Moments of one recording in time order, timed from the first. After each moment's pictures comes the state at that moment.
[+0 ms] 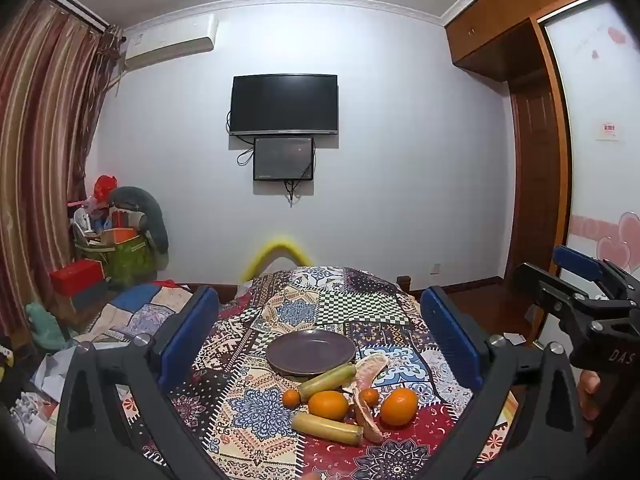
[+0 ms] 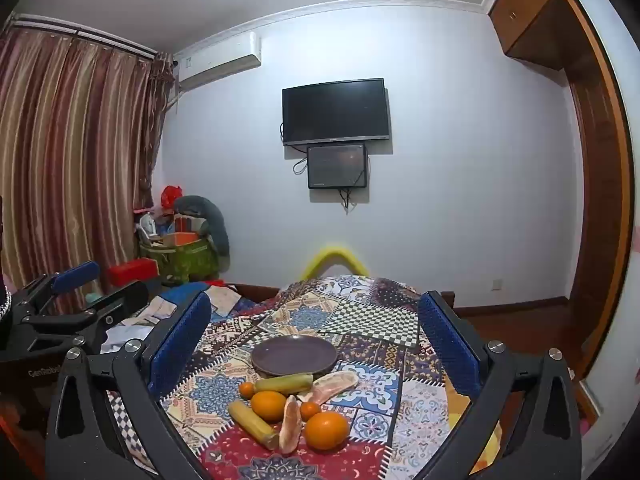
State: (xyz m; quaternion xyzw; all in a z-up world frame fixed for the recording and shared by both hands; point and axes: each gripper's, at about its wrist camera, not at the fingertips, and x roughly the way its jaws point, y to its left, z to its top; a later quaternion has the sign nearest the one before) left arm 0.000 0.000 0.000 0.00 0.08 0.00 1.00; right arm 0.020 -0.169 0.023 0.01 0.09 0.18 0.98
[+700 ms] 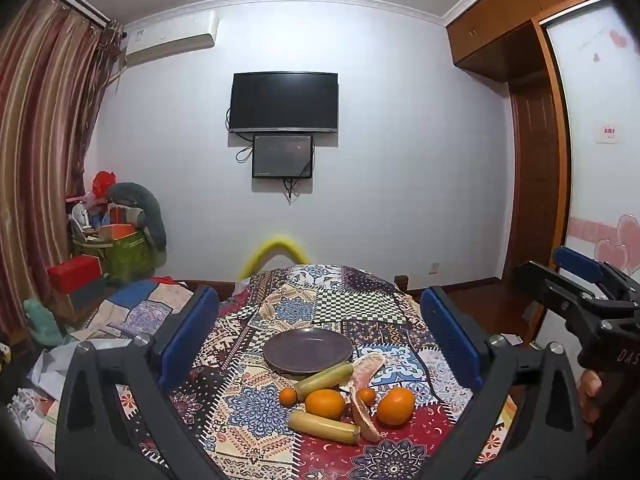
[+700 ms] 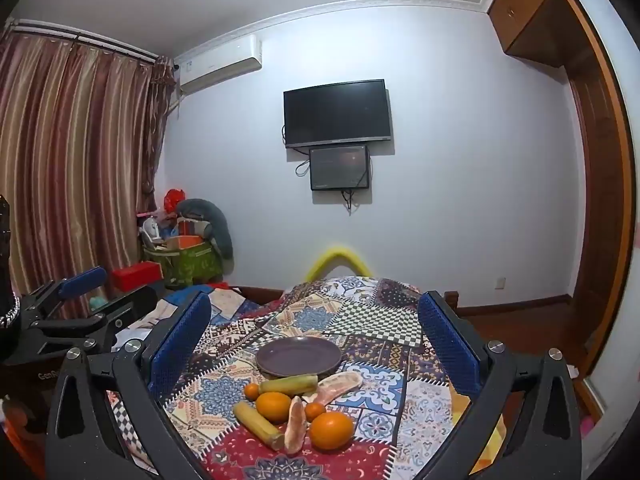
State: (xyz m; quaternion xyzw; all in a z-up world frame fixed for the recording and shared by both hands) left arm 0.001 0.001 0.001 -0.01 0.08 0.00 1.00; right arm 0.017 -0.169 0.025 0.01 0.08 0.18 0.98
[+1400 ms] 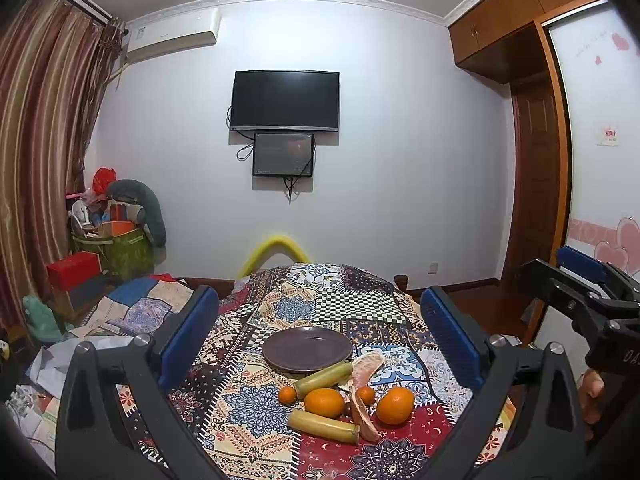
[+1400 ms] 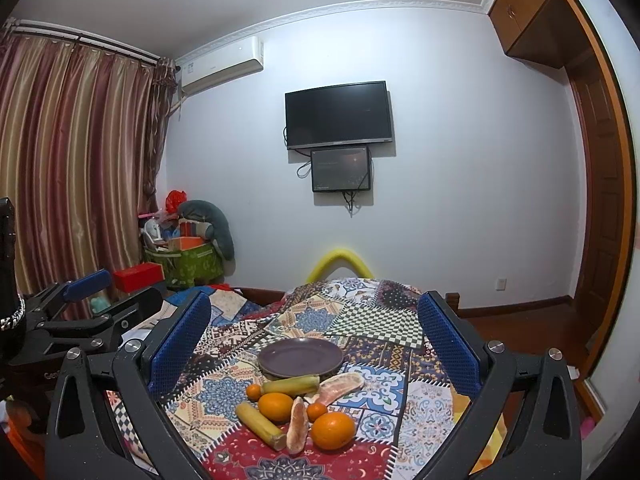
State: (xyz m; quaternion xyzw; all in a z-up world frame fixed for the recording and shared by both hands) left arm 0.001 0.004 -0.001 -0.02 0.08 0.00 1.00; right arm 0.015 -0.169 0.024 0.02 0.08 0.18 0.98
